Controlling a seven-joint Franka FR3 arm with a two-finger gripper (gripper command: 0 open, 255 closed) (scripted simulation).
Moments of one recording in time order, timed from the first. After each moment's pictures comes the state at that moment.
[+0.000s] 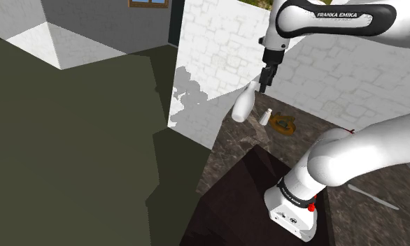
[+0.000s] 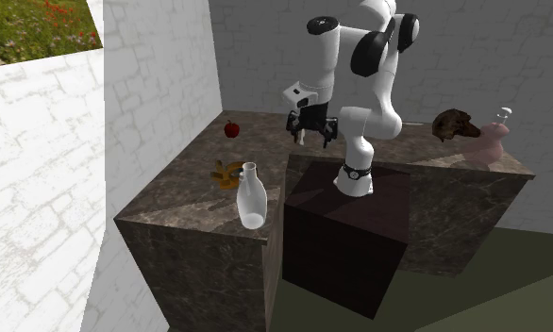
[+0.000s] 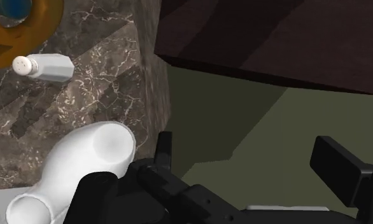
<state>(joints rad) -0.03 -0.53 -0.21 -2.33 -0.22 1.61 -0.31</state>
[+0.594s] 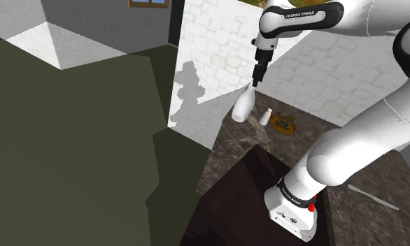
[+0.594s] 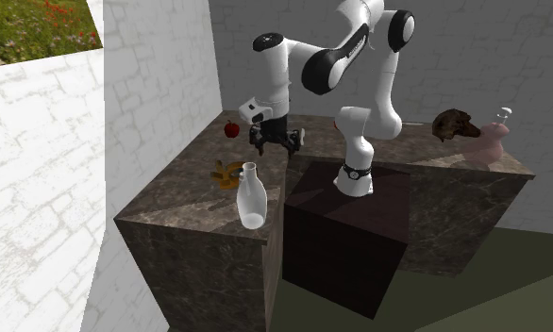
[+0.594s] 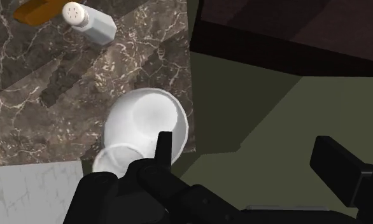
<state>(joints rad) -0.05 -0.22 -0.36 -2.12 -0.20 1.74 -0.52</state>
